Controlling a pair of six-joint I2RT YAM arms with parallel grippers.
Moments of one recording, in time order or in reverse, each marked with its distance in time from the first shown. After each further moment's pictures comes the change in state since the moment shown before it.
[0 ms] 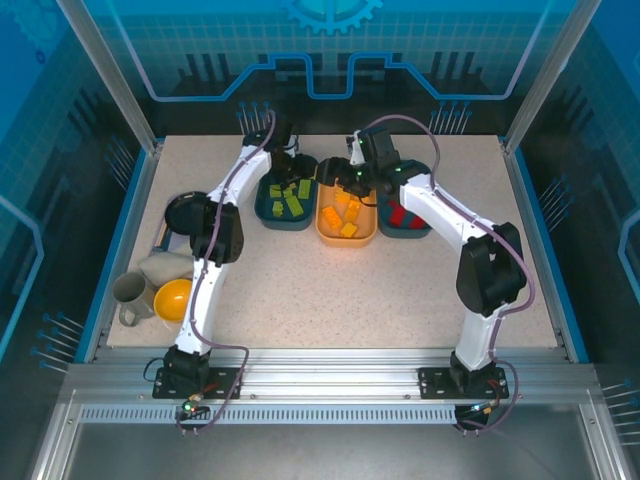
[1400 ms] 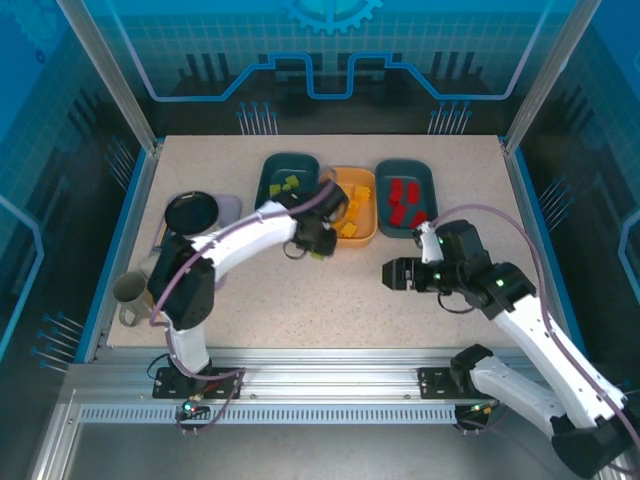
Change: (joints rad) left arm -0.417 -0.709 -0.890 0.055 -0.336 0.144; right arm -0.001 -0.974 -0.713 -0.400 0.002 -0.139
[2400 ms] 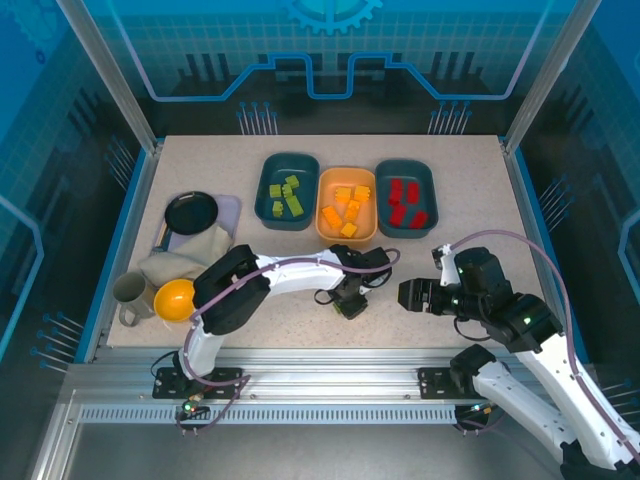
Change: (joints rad) left arm -0.354 0.215 -0.106 0.081 -0.023 0.299; right arm 0.035 -0.277 -0.079 -0.171 0.105 0.075
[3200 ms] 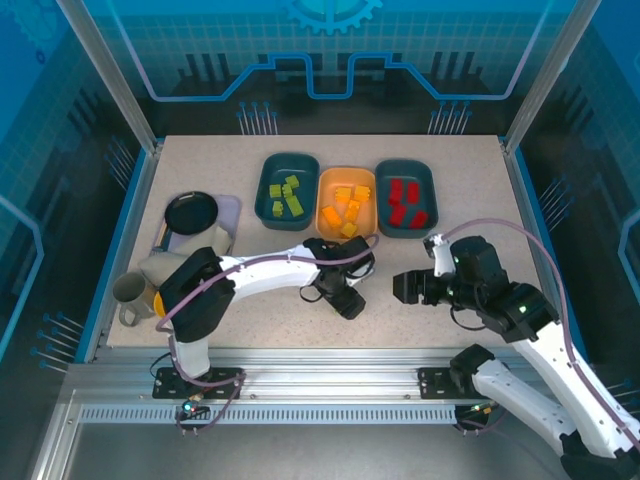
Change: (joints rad) left arm 0.046 -0.183 -0.136 0.068 0.108 -0.047; right arm 0.016 0.056 0.040 0.047 0.004 -0.105
